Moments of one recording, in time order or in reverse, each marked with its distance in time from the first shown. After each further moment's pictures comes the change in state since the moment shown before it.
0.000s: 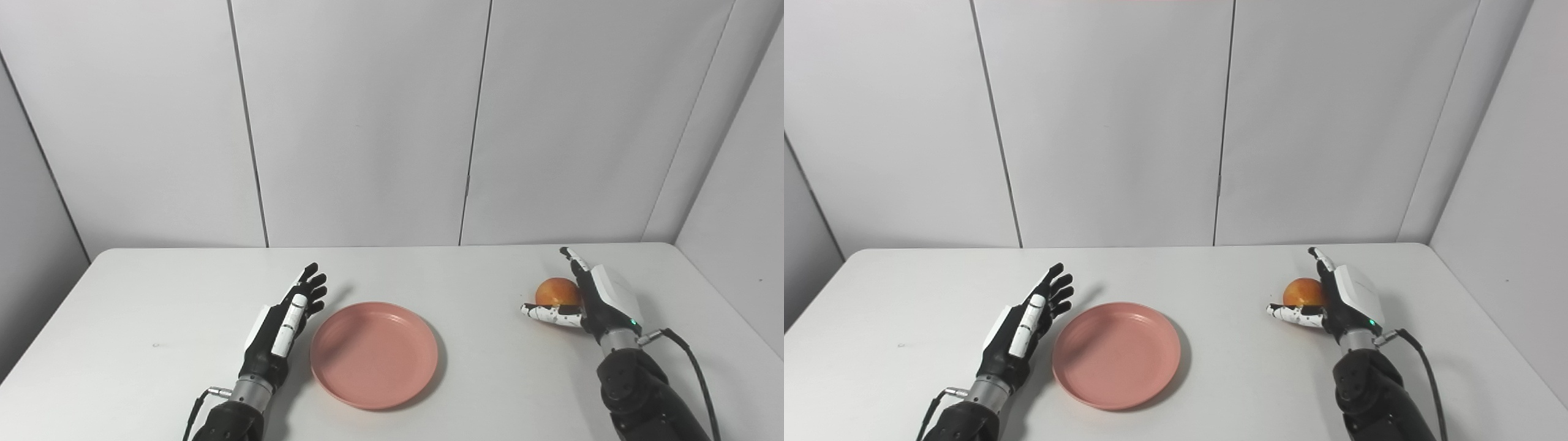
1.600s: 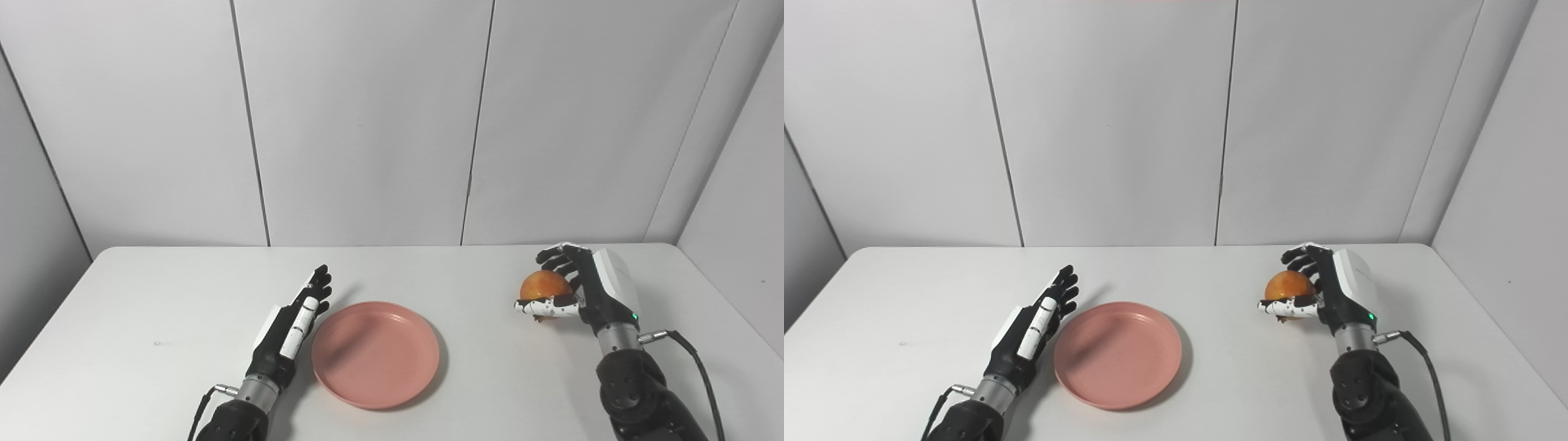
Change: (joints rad) left arm -0.002 -0.004 -0.035 -0.005 0.019 0.007 -0.015; right arm 0.042 0.008 0.012 -0.122 0.099 -0.139 -0.087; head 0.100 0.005
